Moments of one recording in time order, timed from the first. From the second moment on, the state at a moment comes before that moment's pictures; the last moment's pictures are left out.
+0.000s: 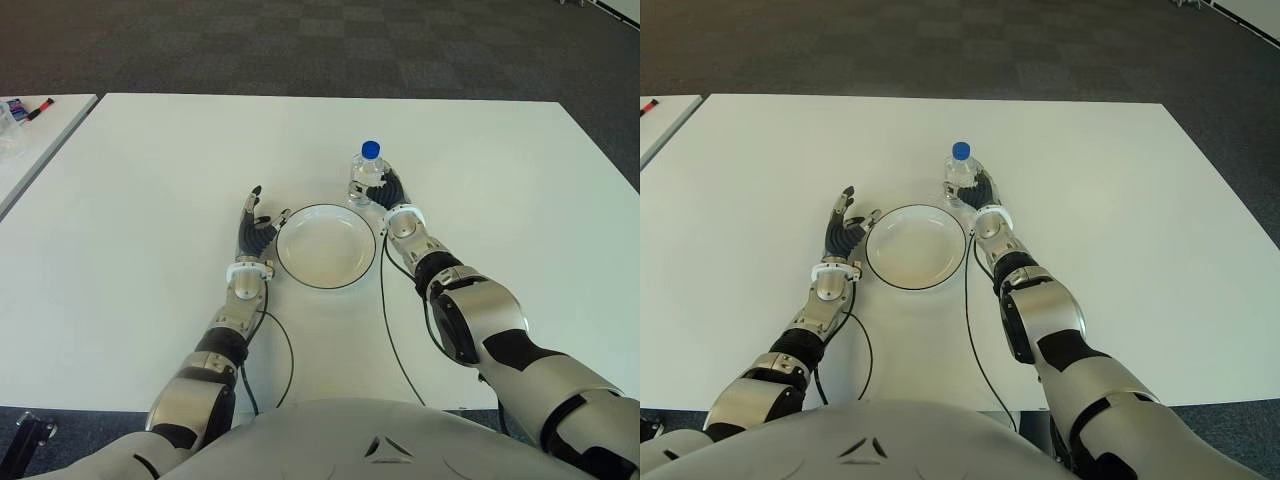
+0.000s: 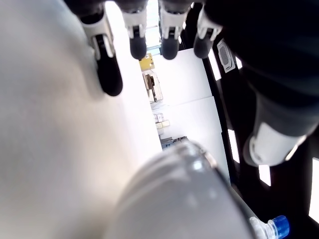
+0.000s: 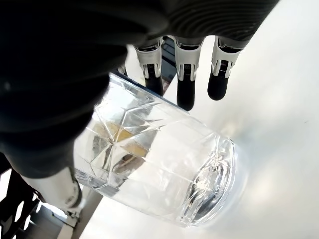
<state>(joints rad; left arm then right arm) -0.21 0.02 -0.05 0.85 0.19 -0.45 0.33 -0.79 -0.06 0.11 1.33 -0.33 -0.27 -0.31</state>
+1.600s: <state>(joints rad) -0.21 0.02 -0.06 0.85 0.19 -0.46 0.33 -0.78 -0.05 0.06 1.33 -0.31 -0.30 -0.42</state>
